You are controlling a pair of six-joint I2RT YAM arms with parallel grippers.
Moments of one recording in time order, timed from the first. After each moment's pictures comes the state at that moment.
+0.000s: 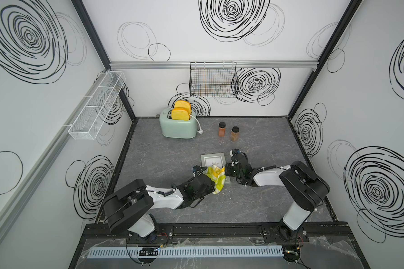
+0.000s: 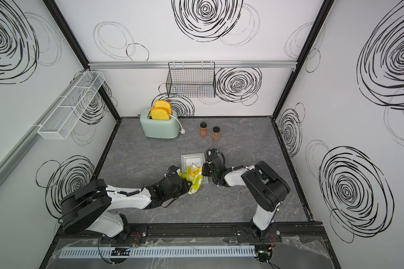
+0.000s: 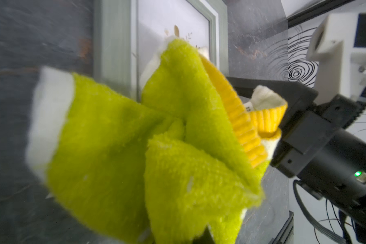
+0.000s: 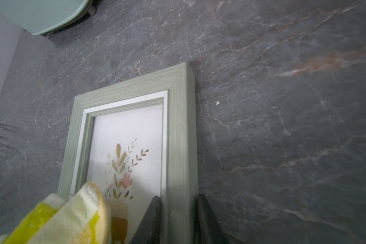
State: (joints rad) left arm -0.92 1.46 0.46 0.30 -0.14 -1.24; right arm 0.67 1.73 0.68 0.27 0.01 0.71
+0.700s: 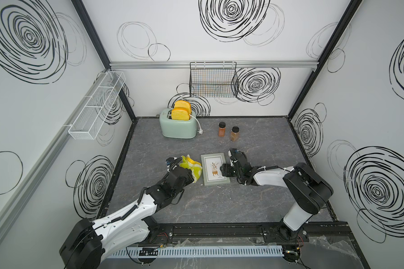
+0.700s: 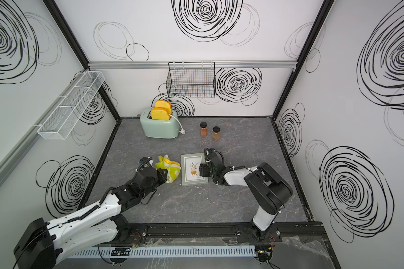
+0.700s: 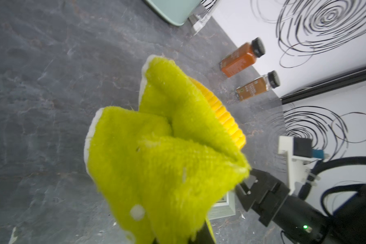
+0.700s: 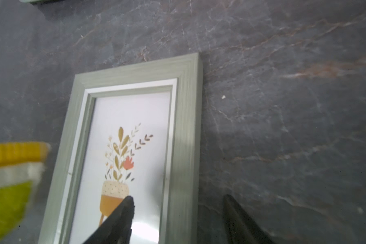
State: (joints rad) left arm -0.68 0.94 0.48 -0.12 -0.25 -1.06; right arm 0.70 1.66 0.72 0.11 0.04 0.58
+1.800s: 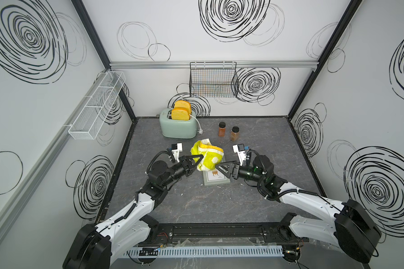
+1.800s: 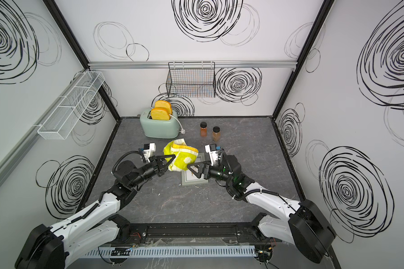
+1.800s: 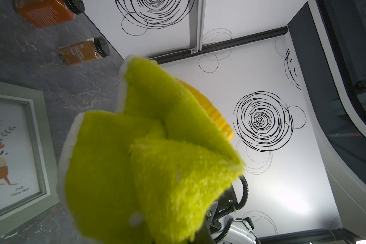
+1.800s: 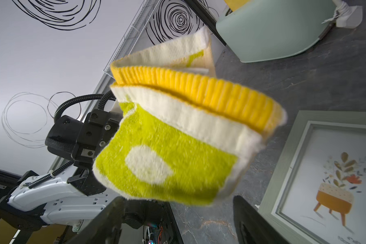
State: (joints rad) left arm -0.47 0.96 0.40 0.63 0.54 -1.42; right arm 0.72 1.16 0.54 0.49 -0.50 0.88
